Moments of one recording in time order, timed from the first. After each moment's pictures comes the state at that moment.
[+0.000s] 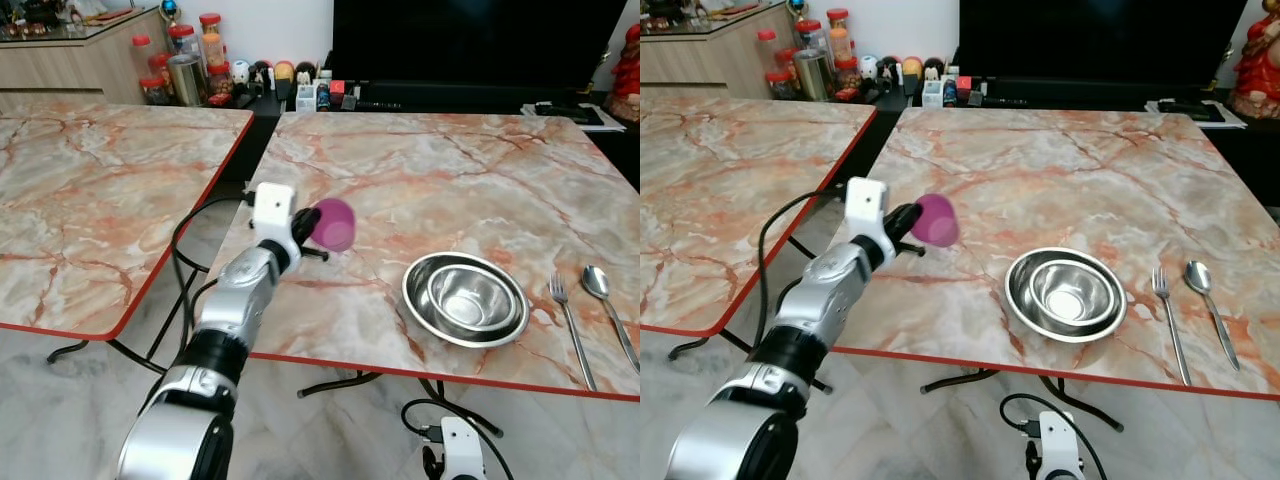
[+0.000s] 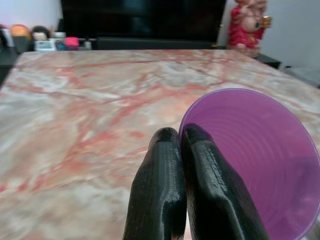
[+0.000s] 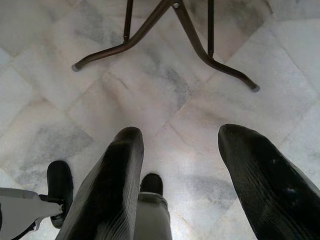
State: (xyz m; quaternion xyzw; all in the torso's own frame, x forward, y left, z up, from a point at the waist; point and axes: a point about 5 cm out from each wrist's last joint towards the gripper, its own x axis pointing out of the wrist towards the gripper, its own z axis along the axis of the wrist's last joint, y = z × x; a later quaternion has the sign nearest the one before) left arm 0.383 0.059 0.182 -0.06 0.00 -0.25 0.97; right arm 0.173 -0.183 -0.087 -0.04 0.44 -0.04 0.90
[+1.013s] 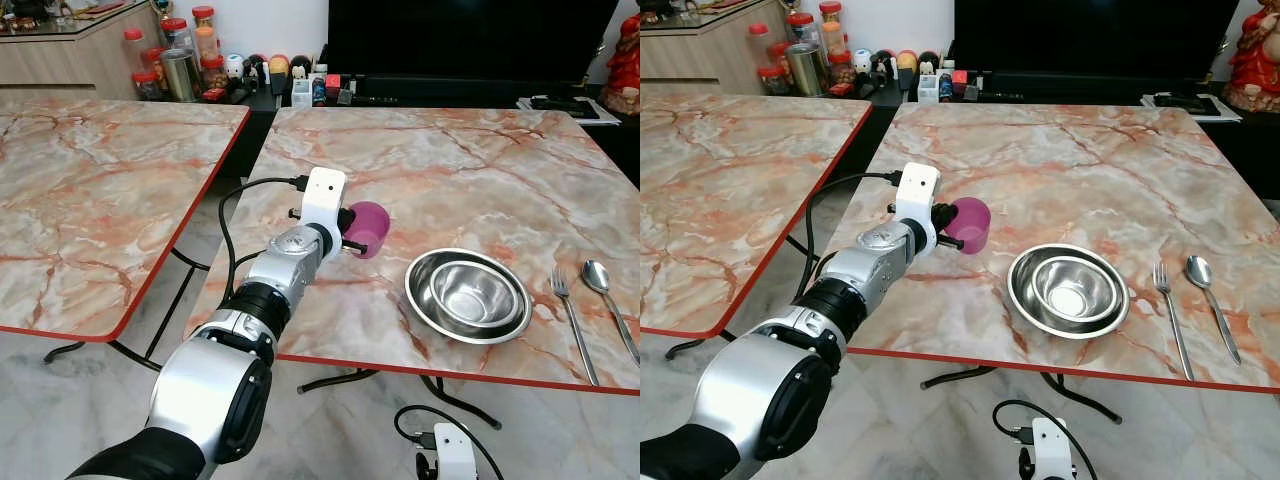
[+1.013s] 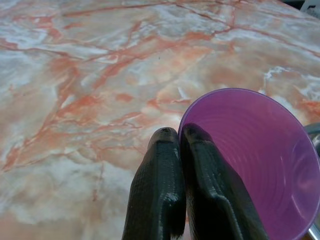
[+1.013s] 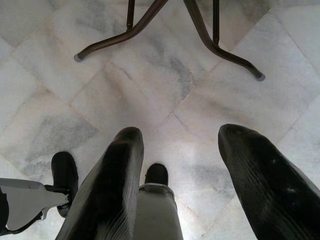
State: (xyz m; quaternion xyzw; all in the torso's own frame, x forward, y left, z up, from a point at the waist) left arm 0.394 0.023 0.183 -0.02 0.10 -0.23 0.97; right arm 0.168 -0.176 -0.090 -0.04 0.44 -0.04 0.90
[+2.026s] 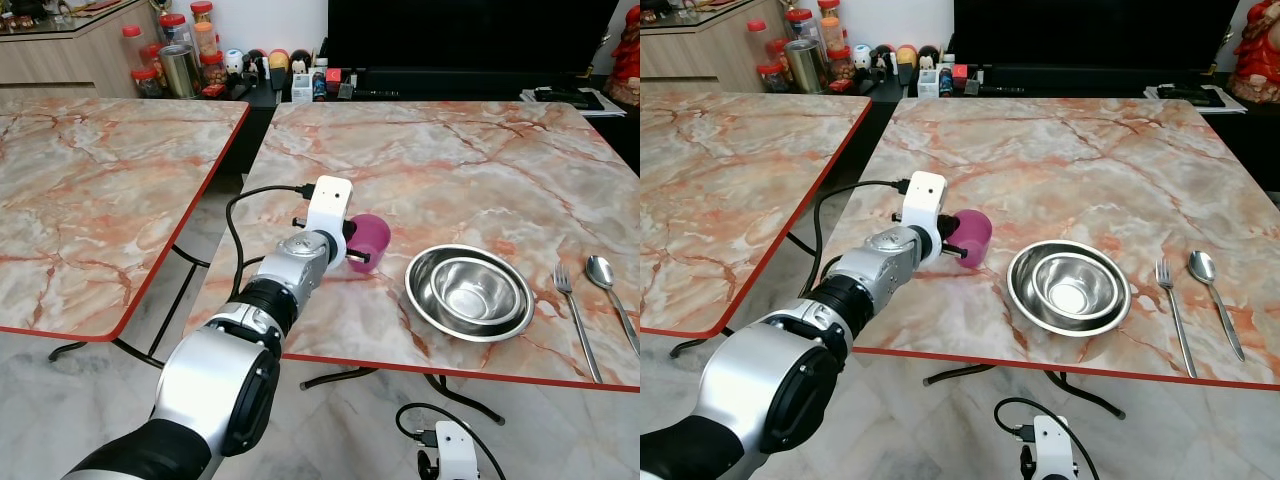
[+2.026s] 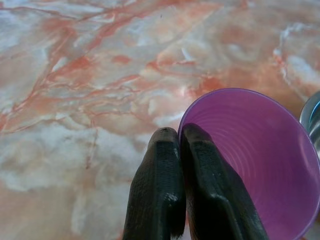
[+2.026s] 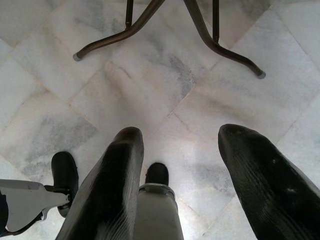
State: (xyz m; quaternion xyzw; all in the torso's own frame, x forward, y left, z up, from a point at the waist) left arm 0.390 0.016 0.168 0.01 0.15 -0.22 0.96; right arm 0.170 -0.178 -0.089 -0.04 0.44 -0.04 0.90
